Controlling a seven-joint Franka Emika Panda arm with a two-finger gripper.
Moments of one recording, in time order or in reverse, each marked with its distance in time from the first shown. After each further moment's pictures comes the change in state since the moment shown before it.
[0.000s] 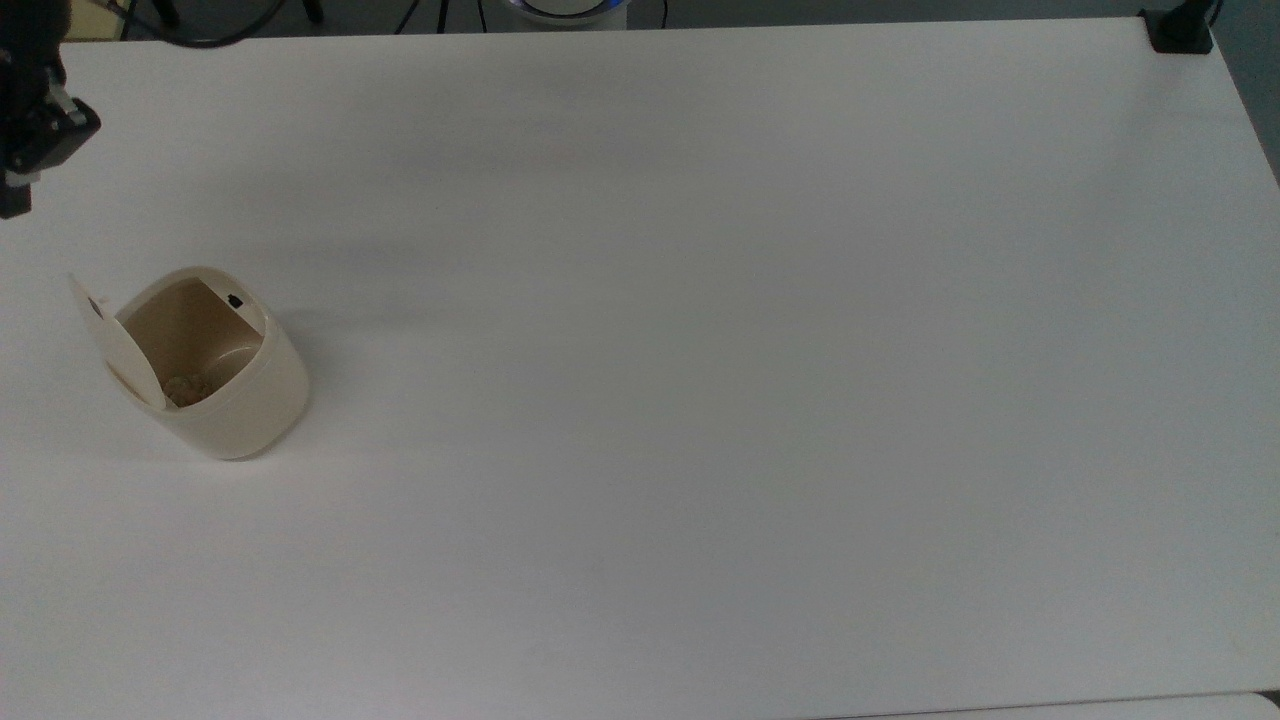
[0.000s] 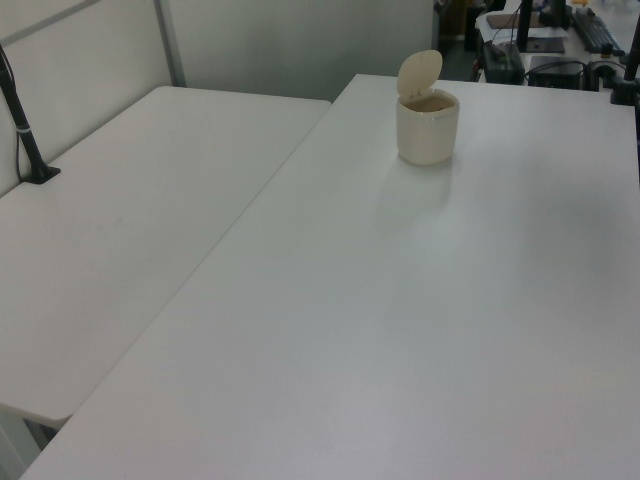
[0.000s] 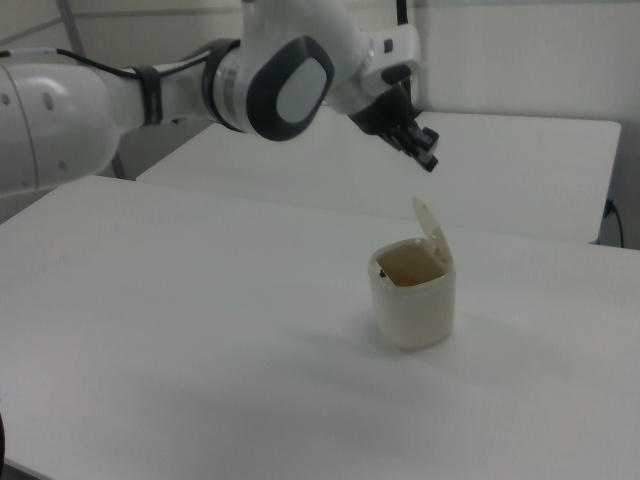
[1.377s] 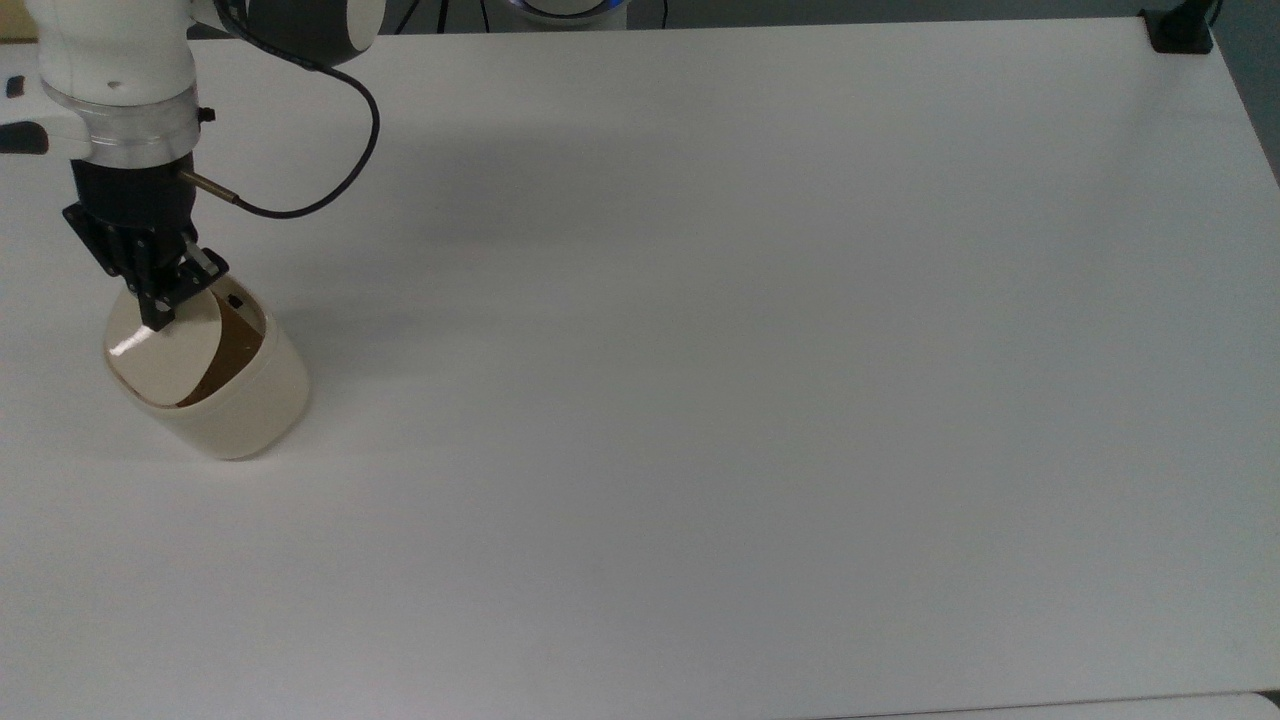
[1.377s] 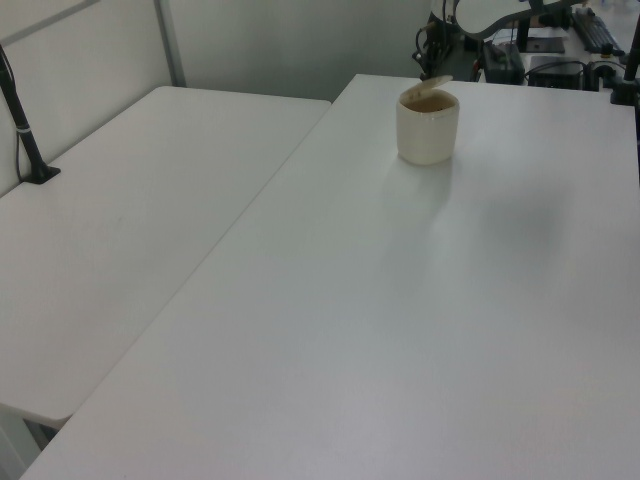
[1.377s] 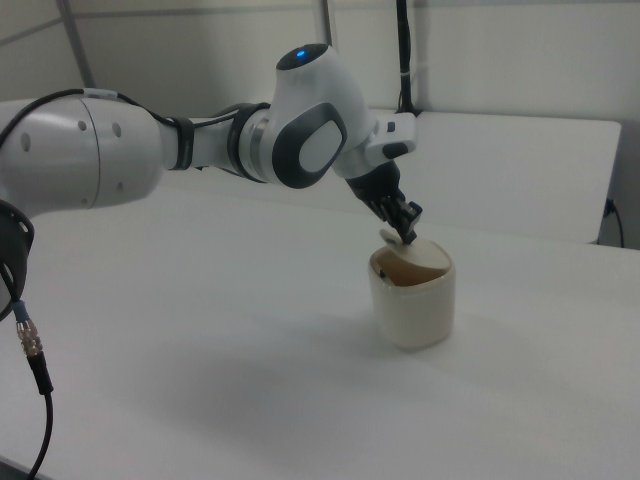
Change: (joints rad) arm 0.047 0.148 0.015 -0.018 -0.049 -0.070 0.073
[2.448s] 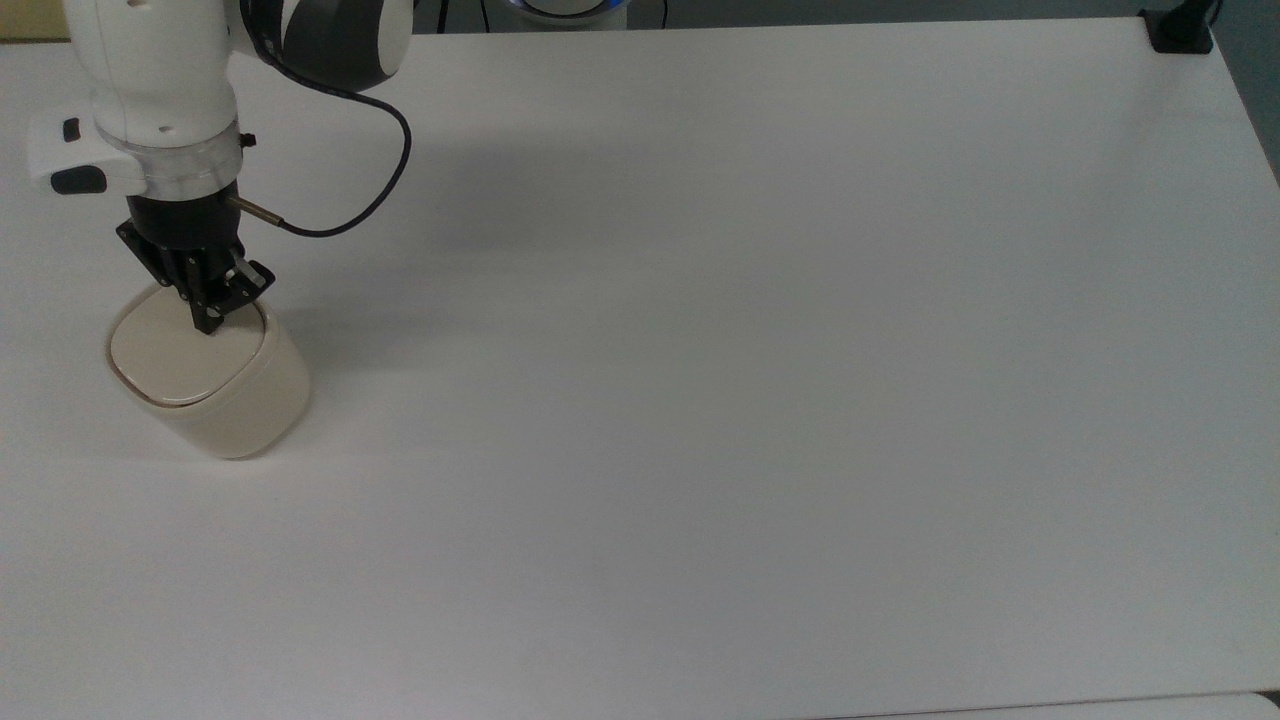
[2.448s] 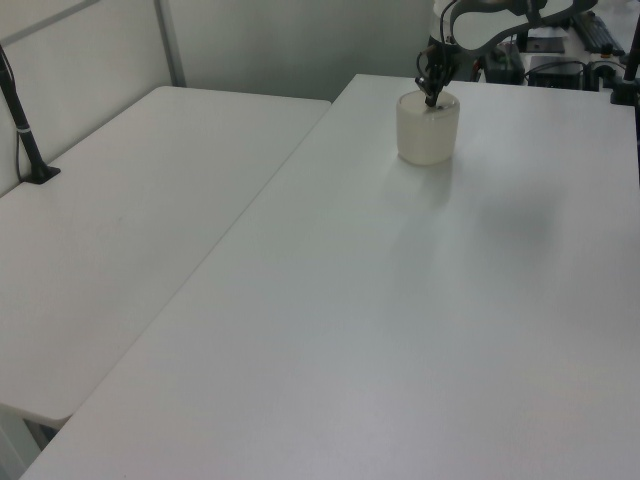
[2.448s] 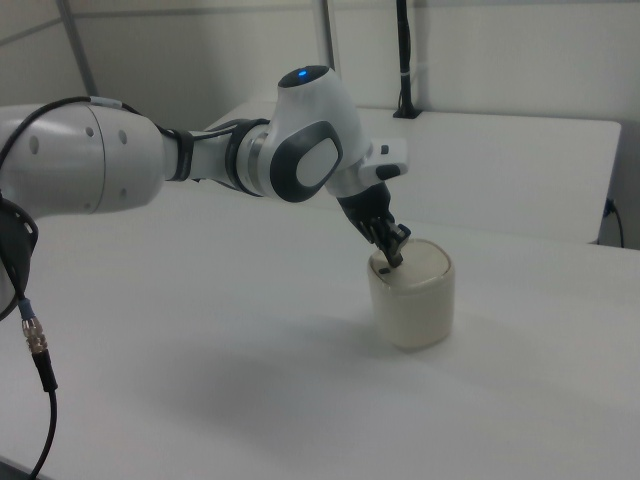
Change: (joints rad) arm 0.017 0.008 0.002 -0.049 -0.003 -0.033 -0.002
